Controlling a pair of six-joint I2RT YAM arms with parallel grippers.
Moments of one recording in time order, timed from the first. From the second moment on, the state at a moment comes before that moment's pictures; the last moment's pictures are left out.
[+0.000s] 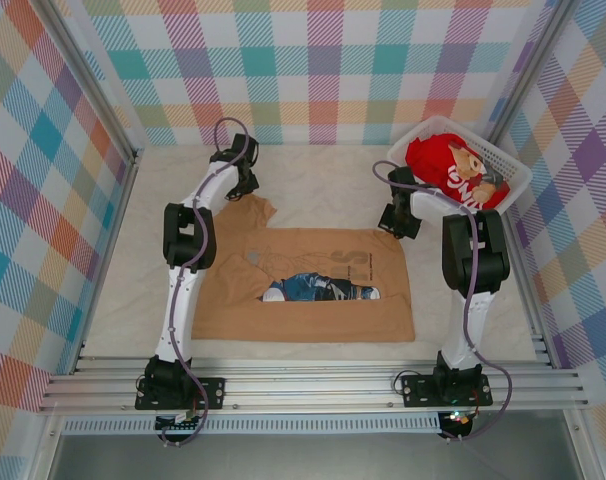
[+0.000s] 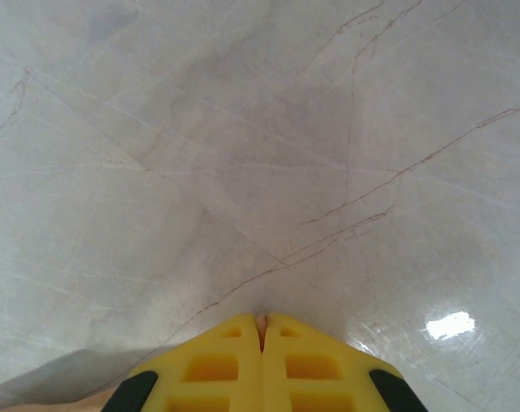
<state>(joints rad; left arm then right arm) -0.21 2.59 2.33 -0.88 -0.26 -0.55 0.20 2.02 1.40 -0.66 0.06 0.61</state>
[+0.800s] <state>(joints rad) -0.23 1.92 1.78 -0.92 -0.27 -0.53 0.20 1.84 1.33 -0.66 0.01 0.54</state>
